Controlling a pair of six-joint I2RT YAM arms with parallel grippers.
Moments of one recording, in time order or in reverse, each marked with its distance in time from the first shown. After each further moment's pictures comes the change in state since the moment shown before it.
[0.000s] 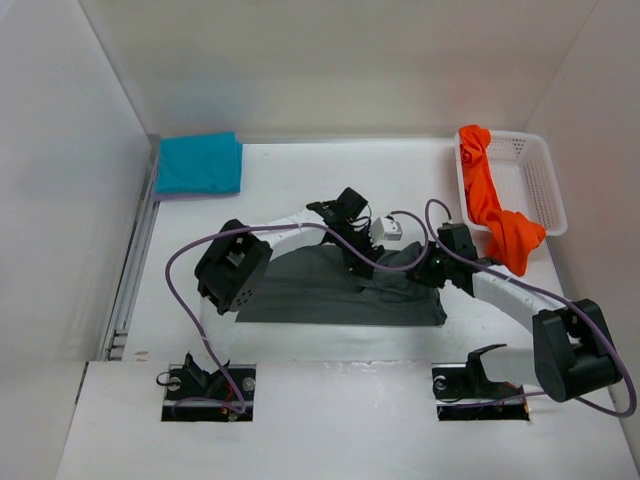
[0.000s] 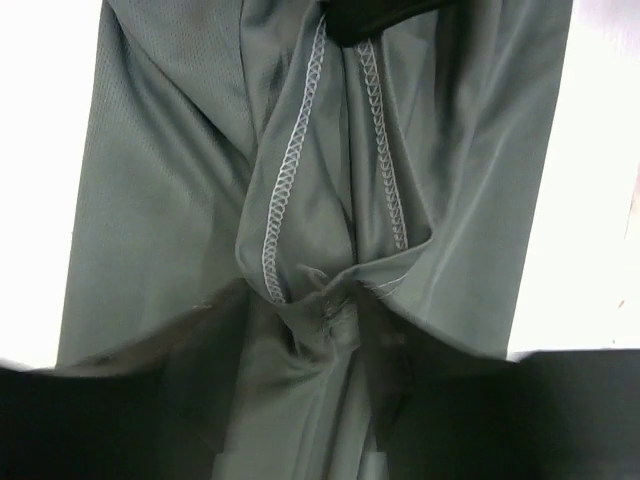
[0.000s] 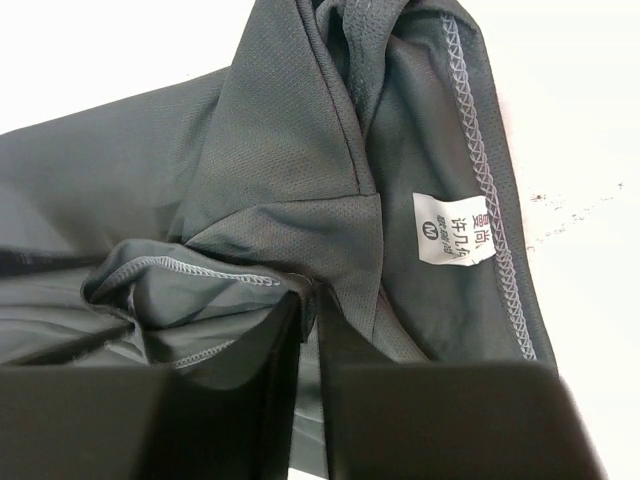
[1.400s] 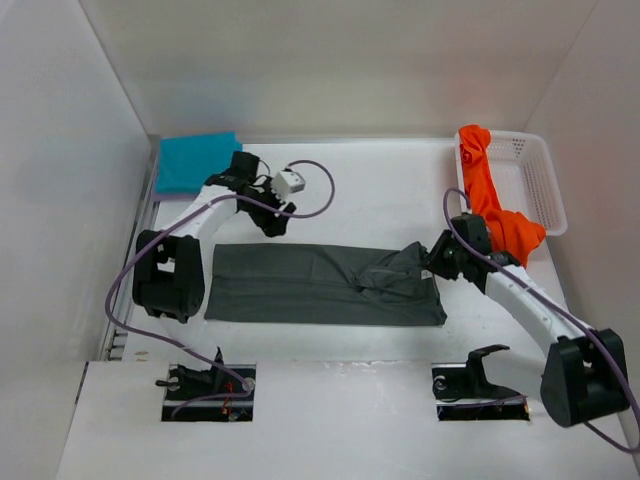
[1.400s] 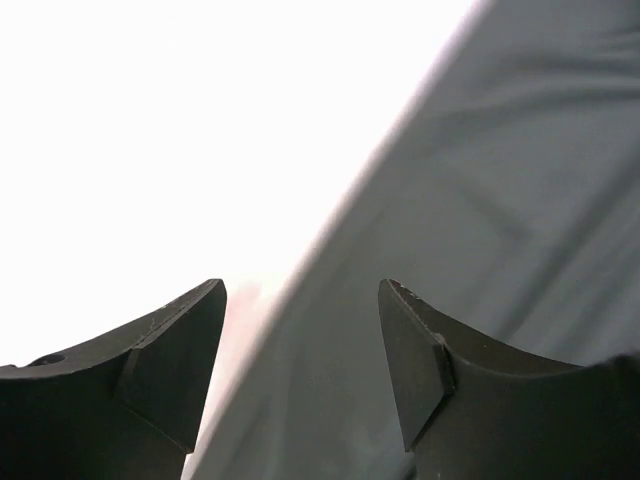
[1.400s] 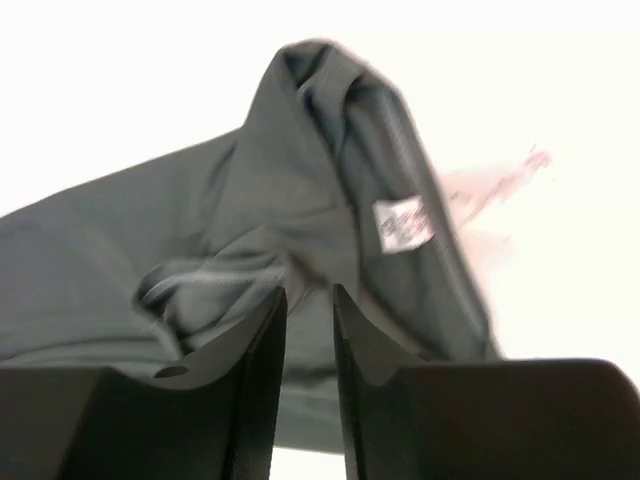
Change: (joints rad) left arm 0.500 -0.266 -0.113 -0.166 -0.163 0.231; right arm -0.039 -0.161 0.090 -0.202 0.116 0.024
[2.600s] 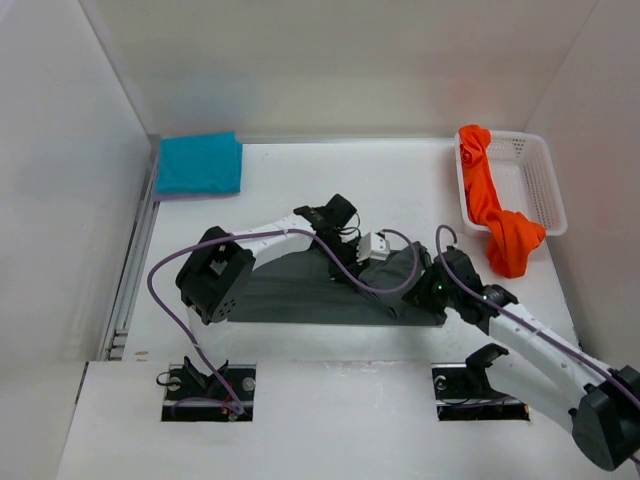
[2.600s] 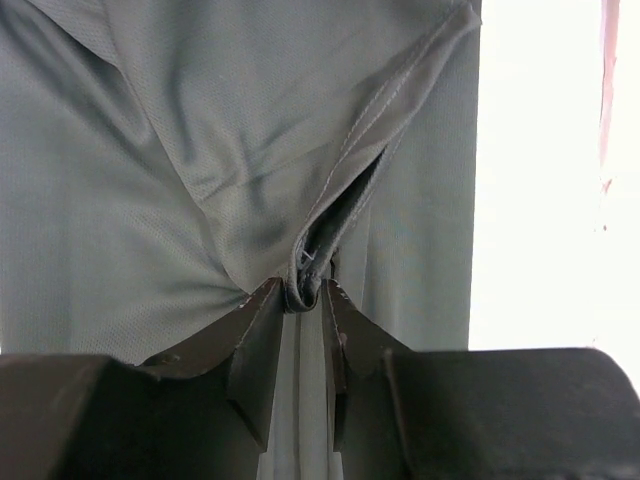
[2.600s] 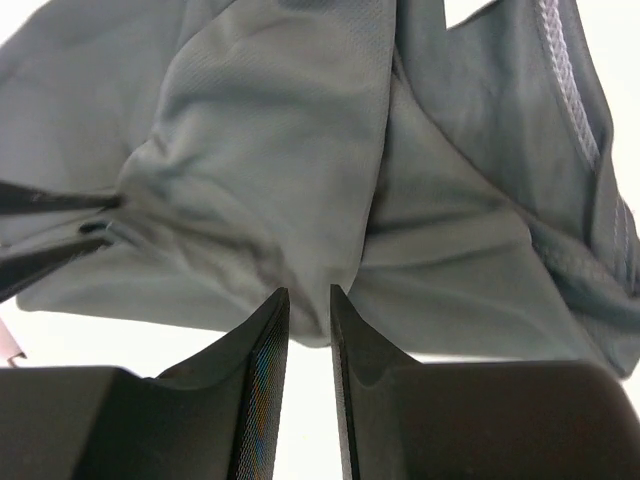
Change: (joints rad) left arm -0.499 0.132 -0.014 0.051 0.185 0.014; right arm 0.263 -0.261 -0.204 -0.050 0.010 0.236
